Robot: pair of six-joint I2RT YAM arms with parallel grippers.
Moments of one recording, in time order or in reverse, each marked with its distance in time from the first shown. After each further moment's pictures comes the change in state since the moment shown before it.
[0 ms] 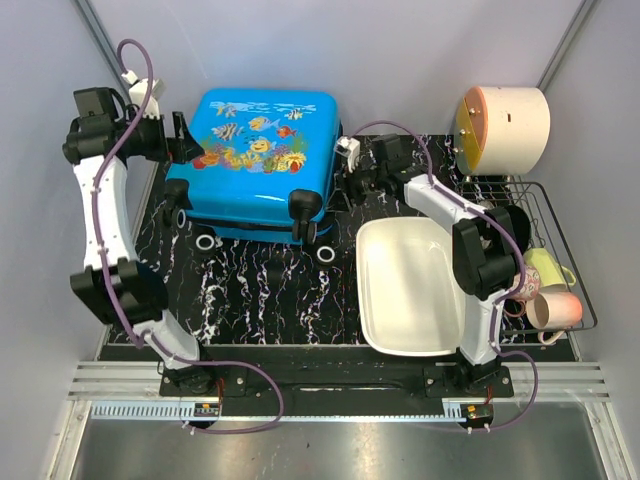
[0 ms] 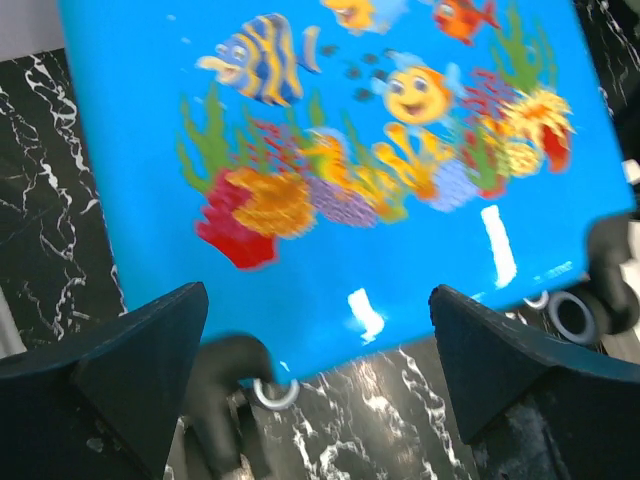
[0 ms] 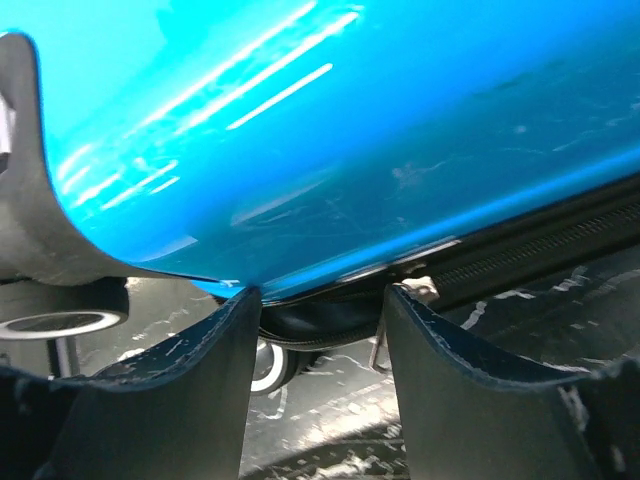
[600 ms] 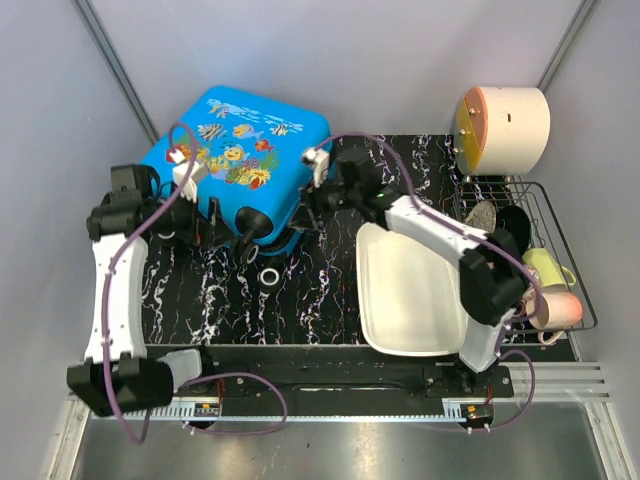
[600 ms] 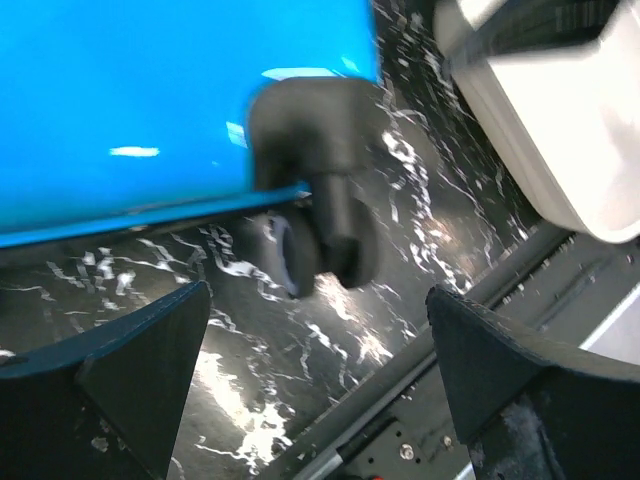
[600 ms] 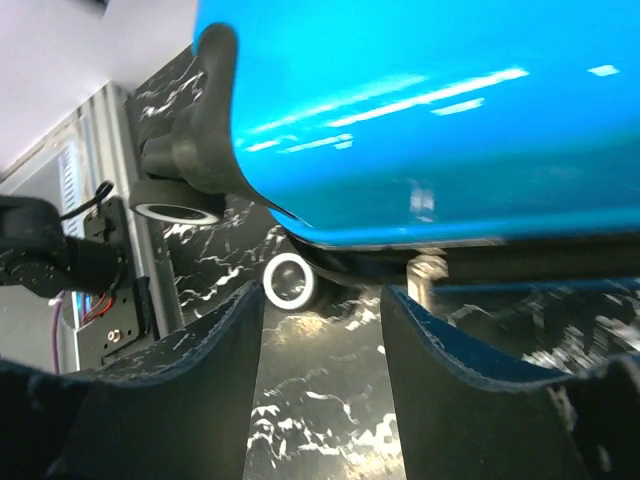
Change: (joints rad) left arm -0.105 -0.531 -0.618 -0.164 0.055 0.168; right arm 0.275 -0.134 -0.089 0.140 0.148 0.261
